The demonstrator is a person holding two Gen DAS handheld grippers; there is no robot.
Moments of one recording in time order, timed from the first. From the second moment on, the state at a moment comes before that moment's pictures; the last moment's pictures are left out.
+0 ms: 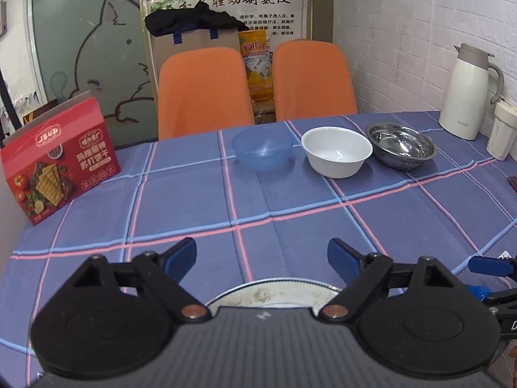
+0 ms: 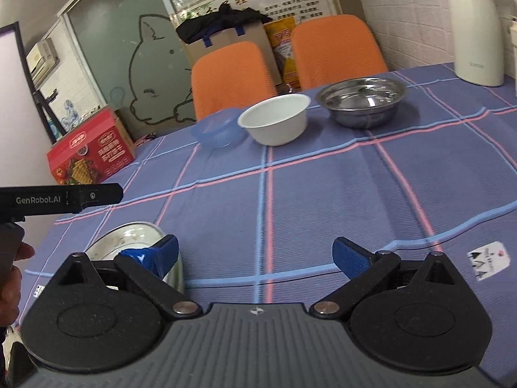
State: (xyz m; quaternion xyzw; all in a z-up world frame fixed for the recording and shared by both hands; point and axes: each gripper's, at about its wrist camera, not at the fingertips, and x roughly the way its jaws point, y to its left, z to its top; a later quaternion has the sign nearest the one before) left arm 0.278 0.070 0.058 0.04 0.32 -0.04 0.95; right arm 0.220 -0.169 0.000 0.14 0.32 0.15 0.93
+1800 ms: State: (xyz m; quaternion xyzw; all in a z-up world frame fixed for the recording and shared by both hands) left arm 0.599 -0.167 -0.002 0.15 0.46 -0.24 0.84; right arm 0.449 -0.266 -0.030 0.04 0.34 0.12 0.93
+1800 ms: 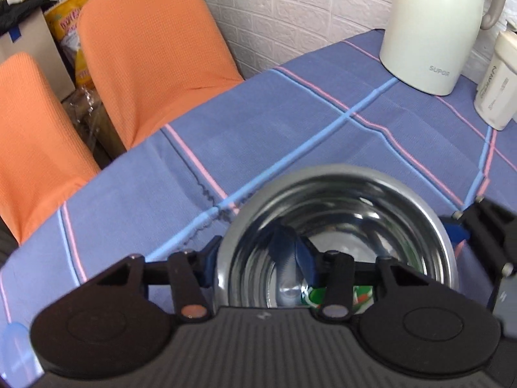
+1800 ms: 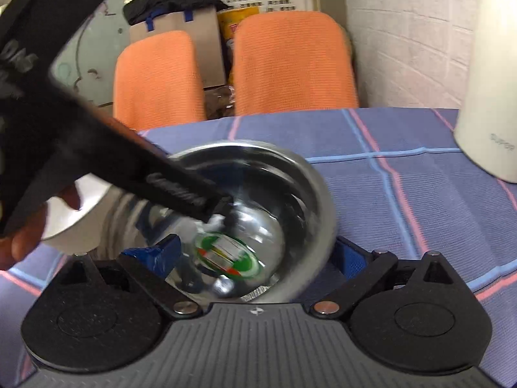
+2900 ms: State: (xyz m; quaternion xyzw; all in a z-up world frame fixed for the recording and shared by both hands) left arm 0.368 -0.085 0.001 0.12 0.51 -0.25 0.81; right arm 0.258 -0.200 -0.015 0.11 0.40 0.17 0.89
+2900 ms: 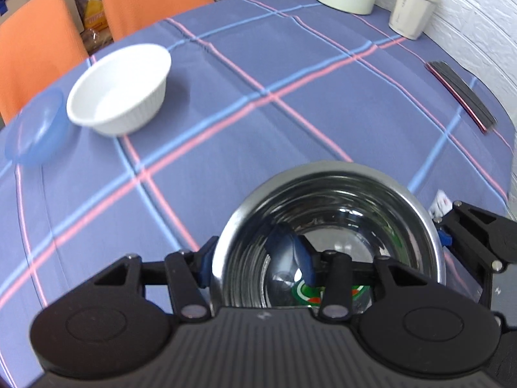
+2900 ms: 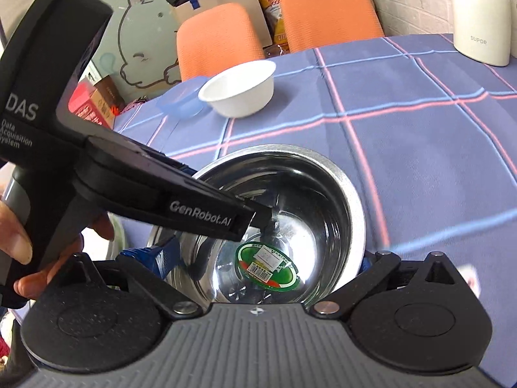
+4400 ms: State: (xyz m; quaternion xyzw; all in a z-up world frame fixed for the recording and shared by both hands) left arm 0.603 -0.018 0.021 0.04 0.45 -0.22 0.87; right arm 0.459 -0.159 -0.018 -0.07 0.37 0.24 0.89
